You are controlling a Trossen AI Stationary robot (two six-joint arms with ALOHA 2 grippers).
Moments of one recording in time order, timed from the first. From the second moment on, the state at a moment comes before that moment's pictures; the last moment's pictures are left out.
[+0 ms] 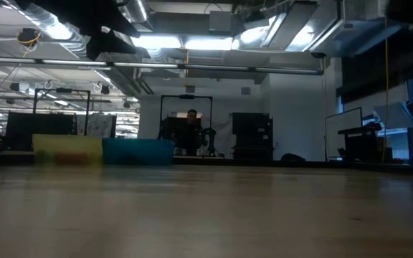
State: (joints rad) left arm 0.27 0.77 0.71 -0.31 -0.08 -0.34; right arm 0.32 0.86 0.34 0.26 -0.91 1.10
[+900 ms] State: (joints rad) left arm 0.27 0.59 0.71 -0.31 -0.08 -0.30; right arm 0.67 0.83 0.34 0.01 -0.53 1.27
